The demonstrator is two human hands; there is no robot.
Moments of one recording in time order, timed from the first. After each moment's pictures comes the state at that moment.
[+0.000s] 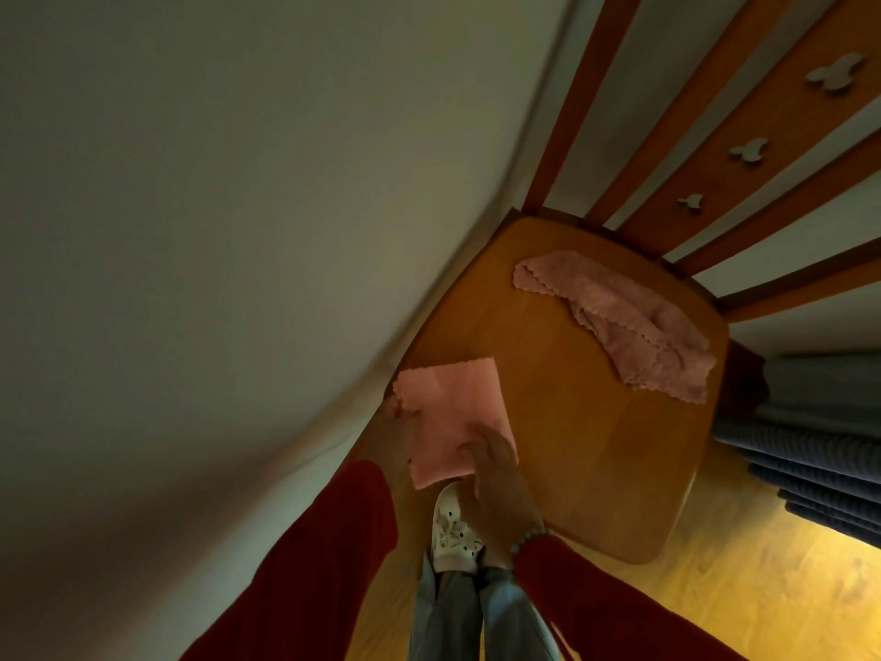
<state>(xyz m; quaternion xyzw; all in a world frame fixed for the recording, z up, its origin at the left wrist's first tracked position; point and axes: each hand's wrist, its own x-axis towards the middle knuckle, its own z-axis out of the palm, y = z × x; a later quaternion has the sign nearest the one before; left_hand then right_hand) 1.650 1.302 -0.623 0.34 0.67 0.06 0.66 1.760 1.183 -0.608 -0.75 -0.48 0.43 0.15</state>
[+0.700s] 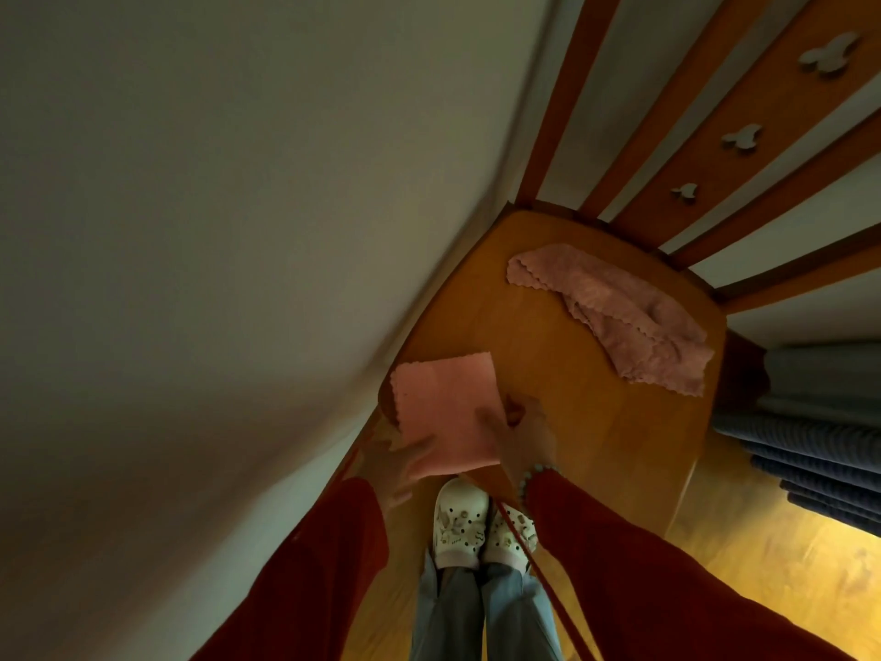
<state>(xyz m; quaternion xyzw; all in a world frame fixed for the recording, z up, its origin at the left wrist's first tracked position) 1.637 1.279 -0.615 0.23 0.69 -0.08 0.68 1.802 1.217 -0.627 -0.85 -0.14 0.46 0.21</state>
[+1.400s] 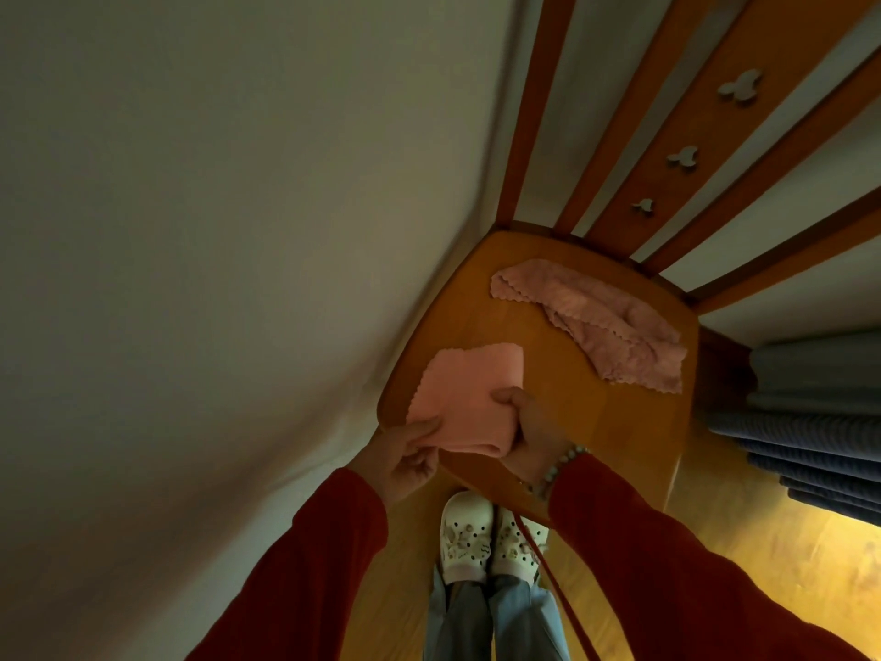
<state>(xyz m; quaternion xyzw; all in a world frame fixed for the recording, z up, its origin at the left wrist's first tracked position) 1.660 1.300 -0.581 0.00 0.62 0.05 0.78 1.825 1.235 -0.584 -0.47 0.27 0.68 0.49</state>
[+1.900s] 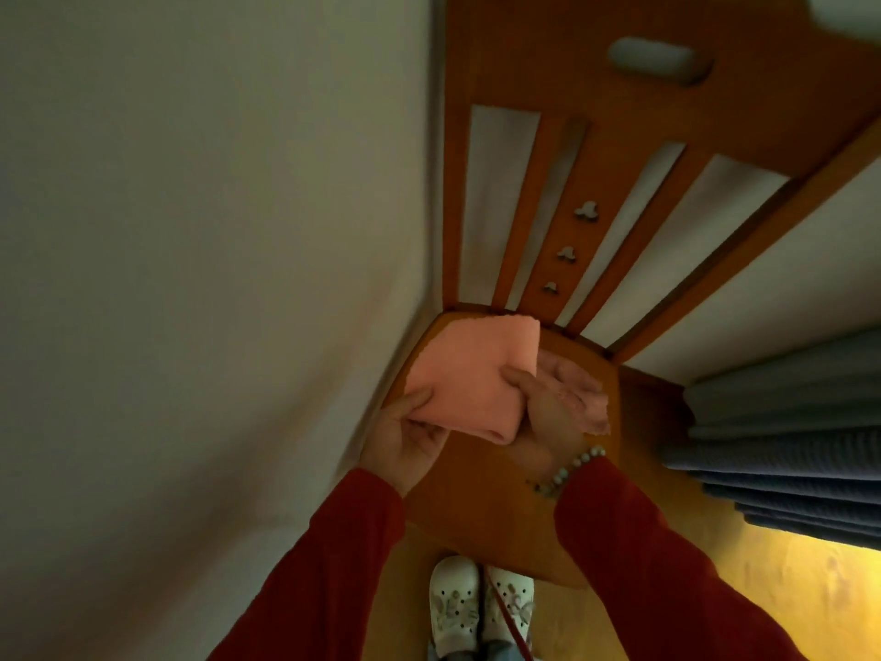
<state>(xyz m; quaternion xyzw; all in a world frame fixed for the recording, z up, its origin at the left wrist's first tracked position) 1.757 1.331 -0.472 0.02 0.44 0.24 0.86 1.899 1.254 -0.445 -0.49 0.20 0.60 0.61</state>
